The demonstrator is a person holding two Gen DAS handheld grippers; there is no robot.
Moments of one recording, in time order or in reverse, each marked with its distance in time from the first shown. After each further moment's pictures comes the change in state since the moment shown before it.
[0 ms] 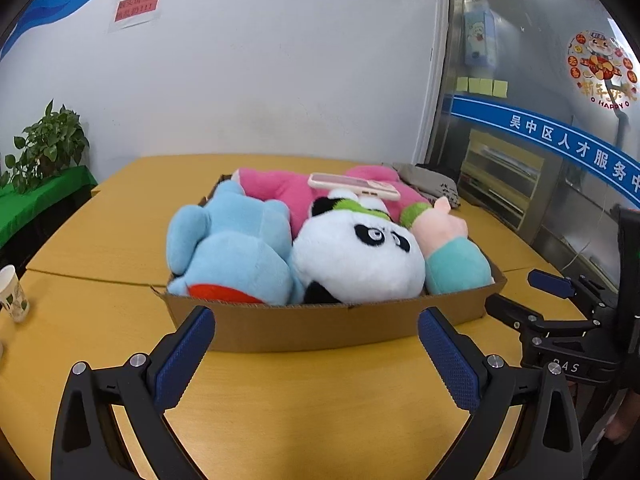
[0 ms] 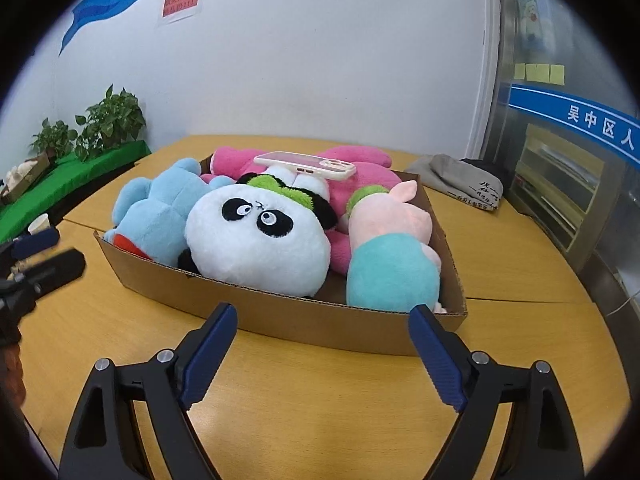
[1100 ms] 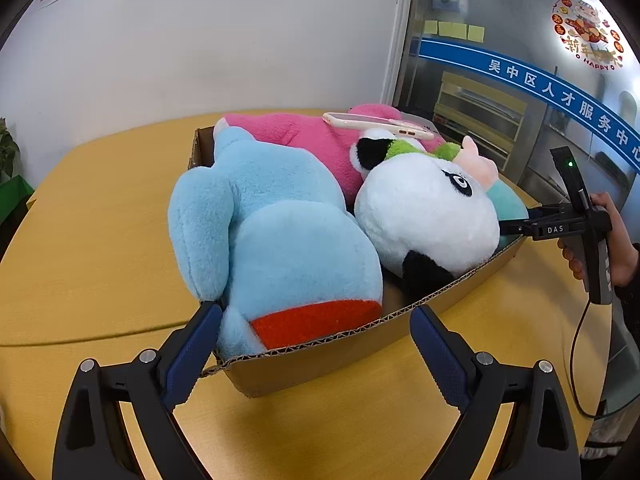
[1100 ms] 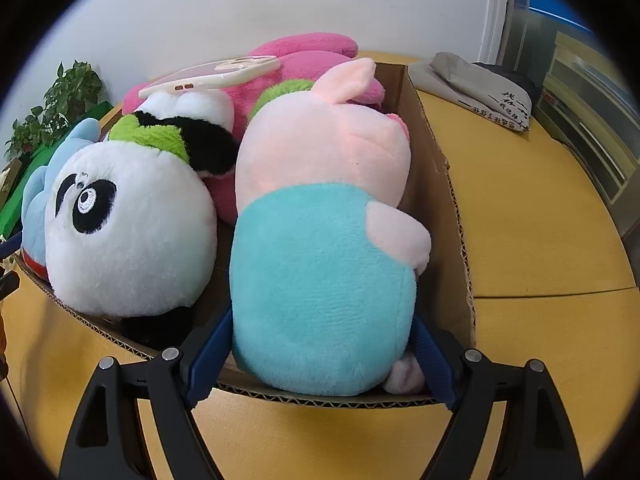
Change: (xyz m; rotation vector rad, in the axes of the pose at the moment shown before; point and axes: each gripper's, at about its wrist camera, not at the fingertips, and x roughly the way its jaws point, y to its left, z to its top) left arm 0.113 0.100 0.017 0.155 0.174 -0.204; right arm 0.163 -0.095 0.032 0.075 0.344 0.054
